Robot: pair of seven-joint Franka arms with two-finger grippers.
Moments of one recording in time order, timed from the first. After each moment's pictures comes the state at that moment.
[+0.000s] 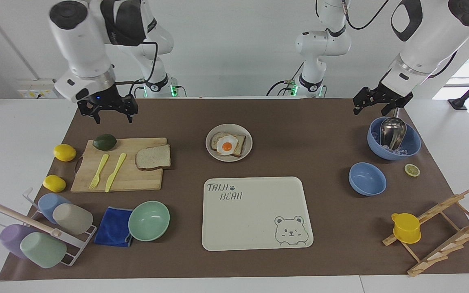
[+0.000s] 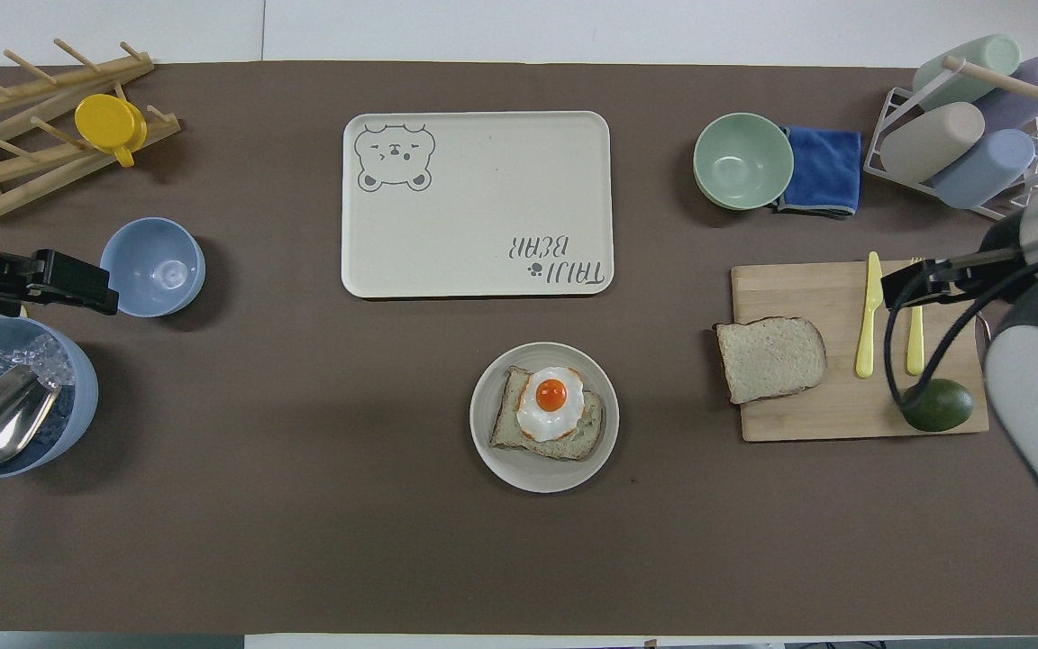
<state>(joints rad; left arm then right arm) -0.11 -0.01 0.04 -1.63 -0.06 1.52 0.00 -0.02 -0.03 0.20 -1.80 -0.20 1.68 0.10</state>
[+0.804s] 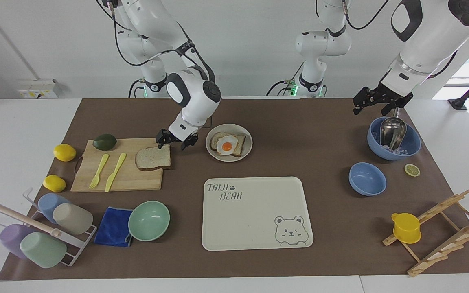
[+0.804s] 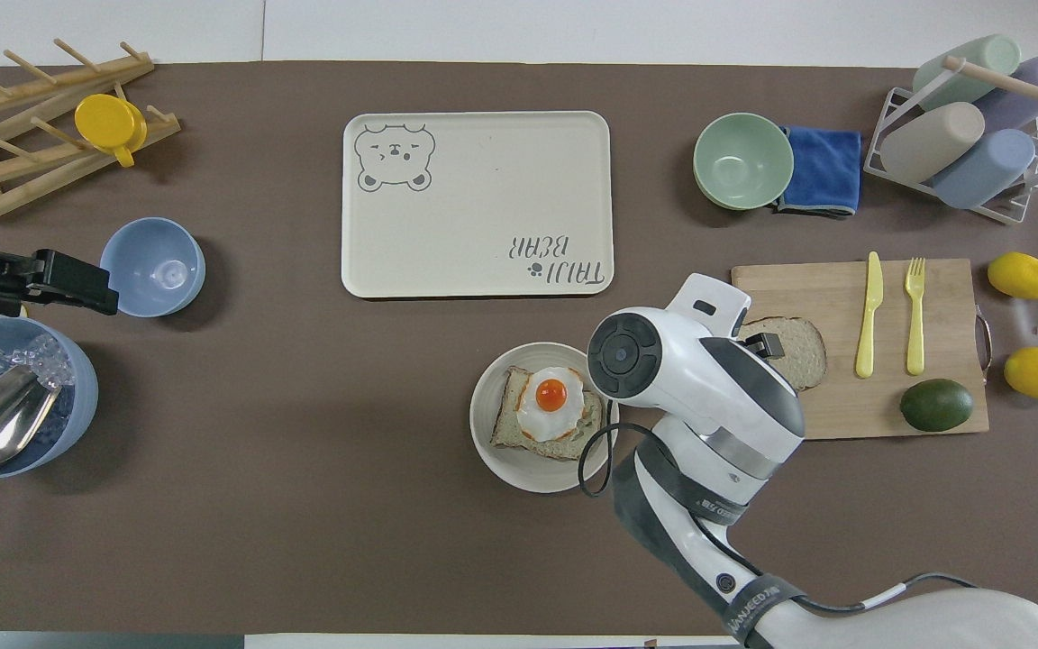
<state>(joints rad) -0.11 -0.01 0.04 -1.63 -0.06 1.52 0.00 0.01 0.19 0.50 -2.12 -0.62 1.91 0.58</state>
